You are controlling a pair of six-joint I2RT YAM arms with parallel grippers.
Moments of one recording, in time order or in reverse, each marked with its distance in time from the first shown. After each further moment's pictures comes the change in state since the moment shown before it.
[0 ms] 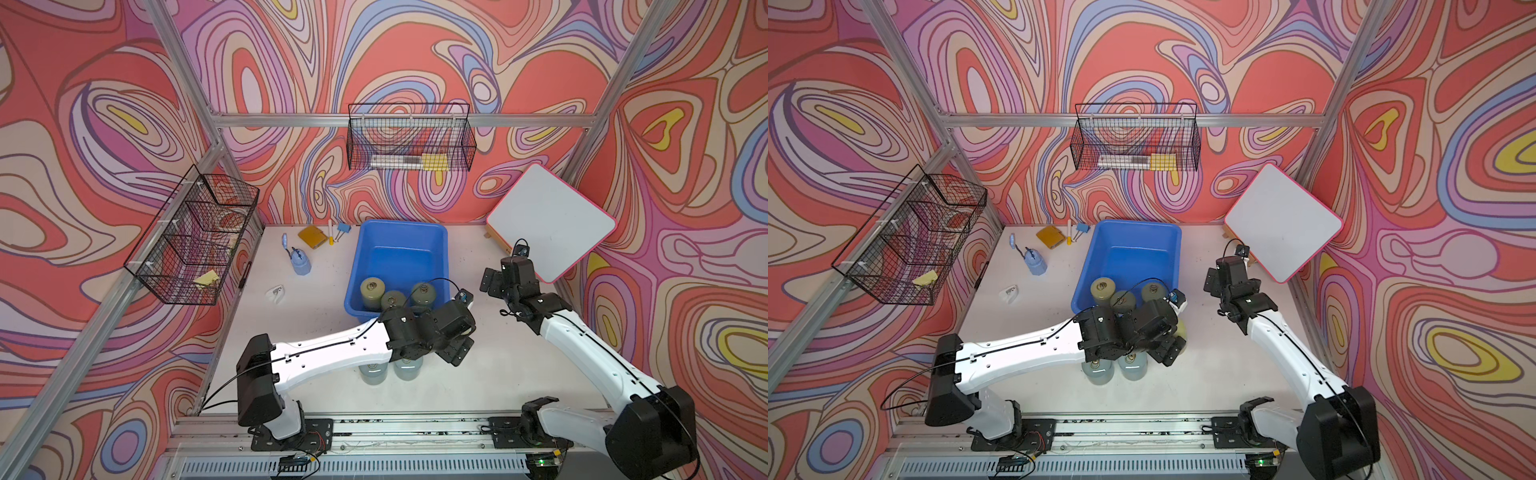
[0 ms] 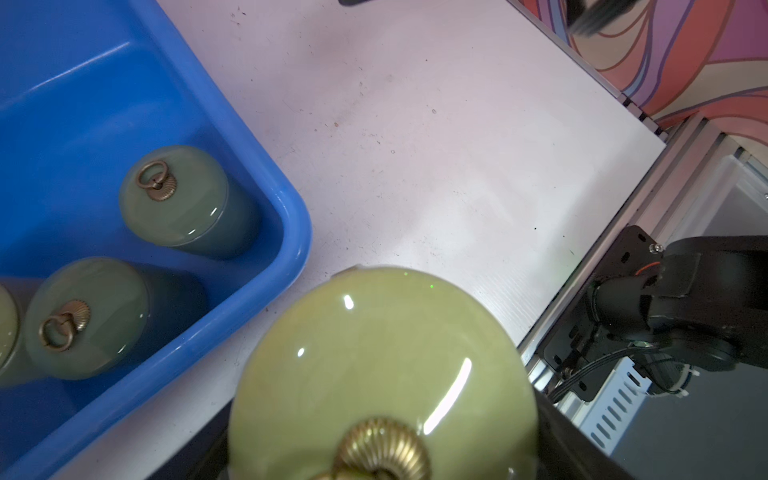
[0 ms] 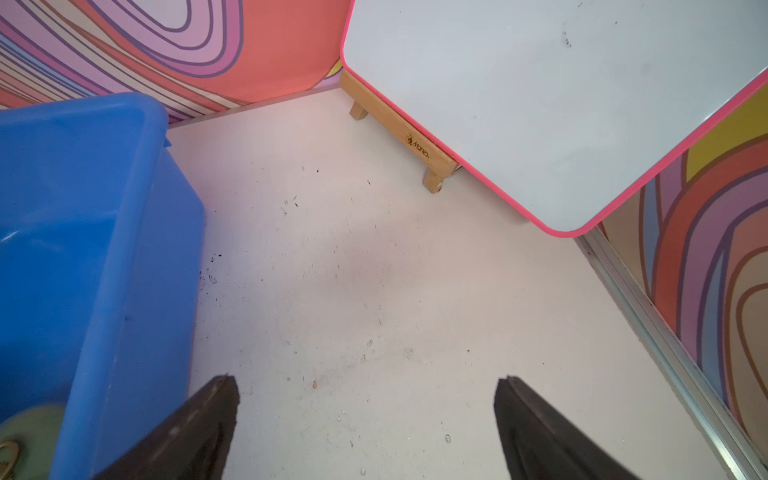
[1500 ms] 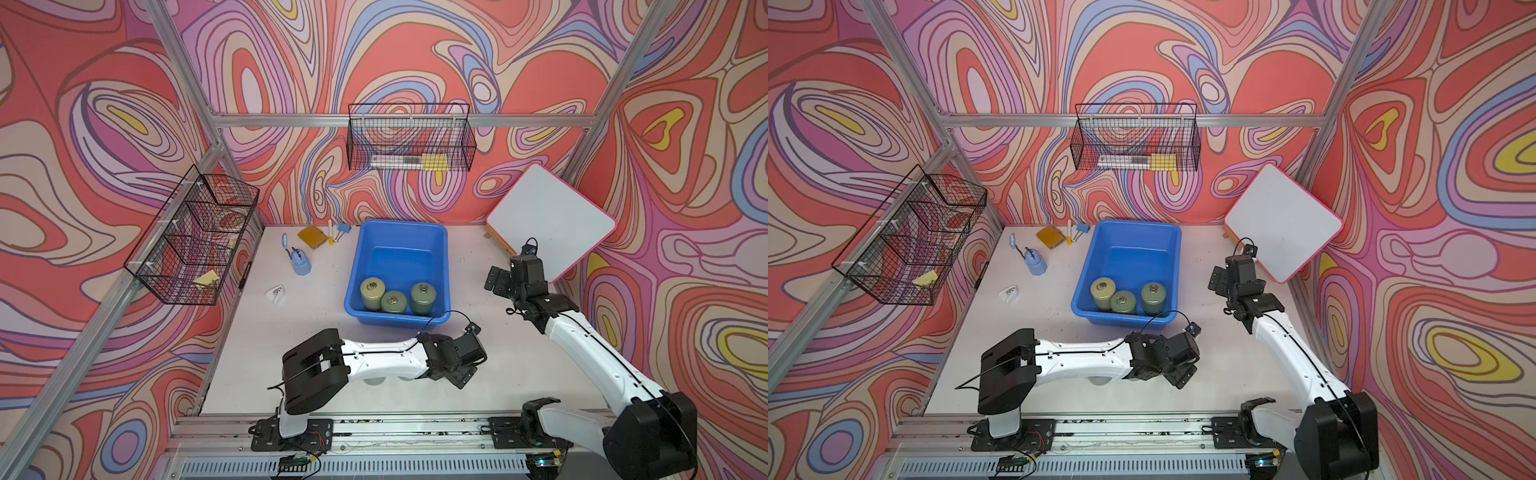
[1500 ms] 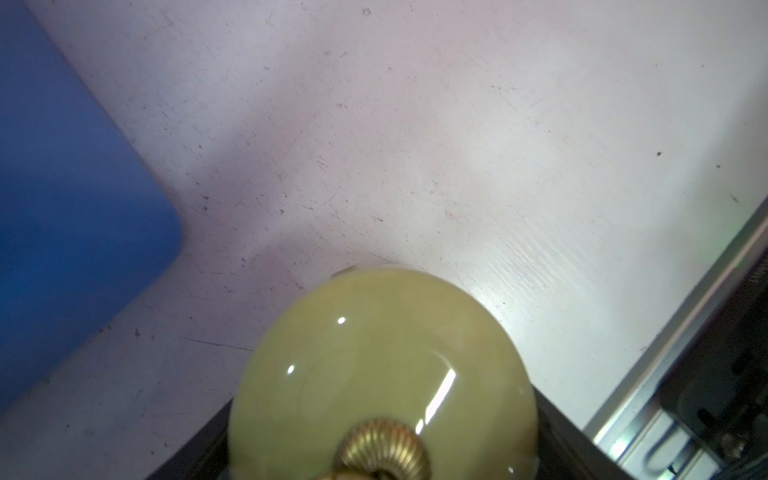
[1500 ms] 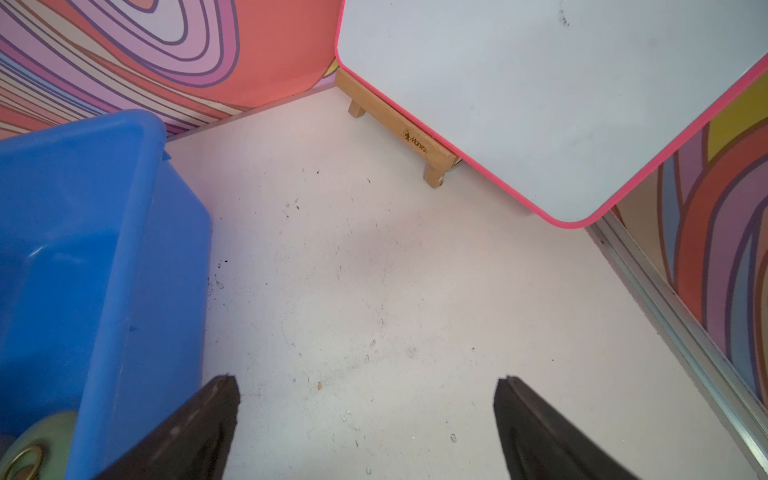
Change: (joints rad) left arm -0.040 0.256 -0.147 0.242 -0.001 -0.002; right arm -0.061 -0.014 0.000 0.000 -0.082 0.015
